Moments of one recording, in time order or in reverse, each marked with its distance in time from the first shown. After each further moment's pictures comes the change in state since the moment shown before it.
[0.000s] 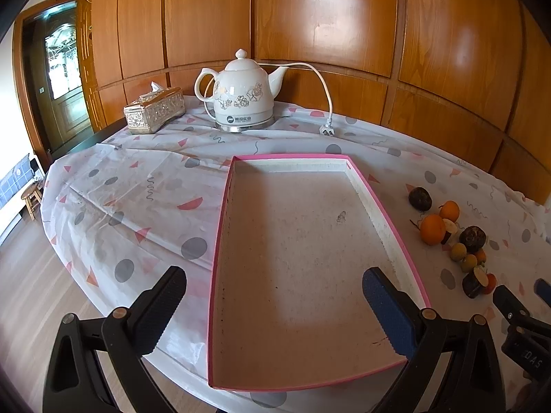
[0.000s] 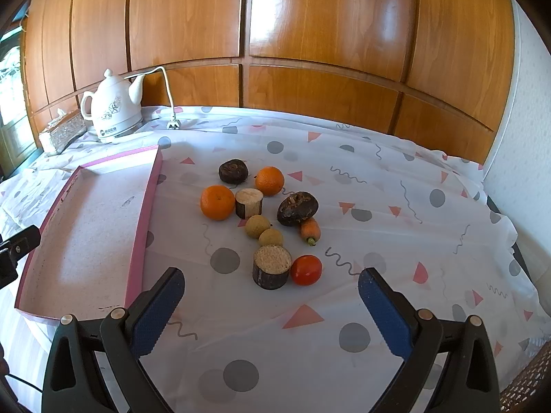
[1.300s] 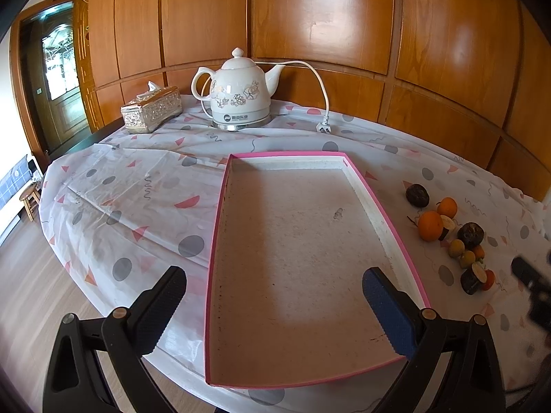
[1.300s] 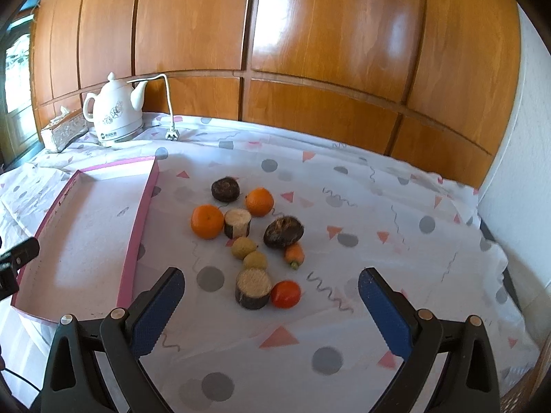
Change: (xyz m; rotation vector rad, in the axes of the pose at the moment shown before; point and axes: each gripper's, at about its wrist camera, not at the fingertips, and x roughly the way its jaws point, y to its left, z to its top) left arm 0.001 -0.002 -0.002 -0.001 0.010 -0.006; right arm -0.010 -0.013 0.022 -0.066 -0.042 -0.012
